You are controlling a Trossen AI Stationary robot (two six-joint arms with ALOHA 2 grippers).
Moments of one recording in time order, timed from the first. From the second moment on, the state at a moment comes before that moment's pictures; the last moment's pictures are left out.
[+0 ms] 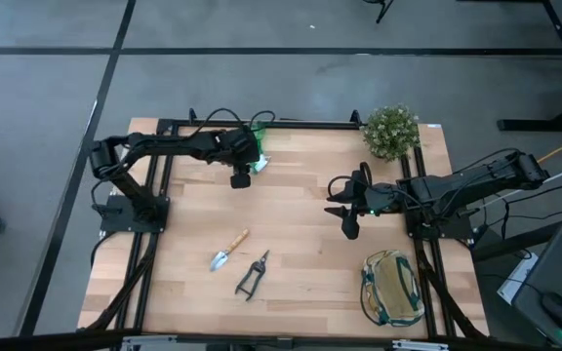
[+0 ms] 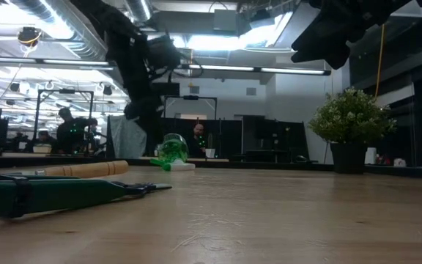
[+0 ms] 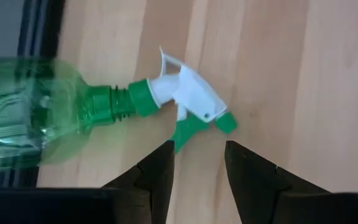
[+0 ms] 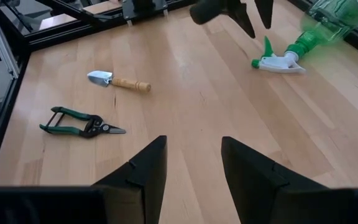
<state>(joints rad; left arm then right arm) 0.48 1.60 0.97 -0.44 -0.11 0.39 0.23 1.08 0.73 -0.24 0.31 0.41</state>
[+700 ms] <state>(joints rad) 0.55 1.73 0.97 -0.31 -0.18 0.57 0.23 1.08 0.73 -0.24 0.31 0.41</state>
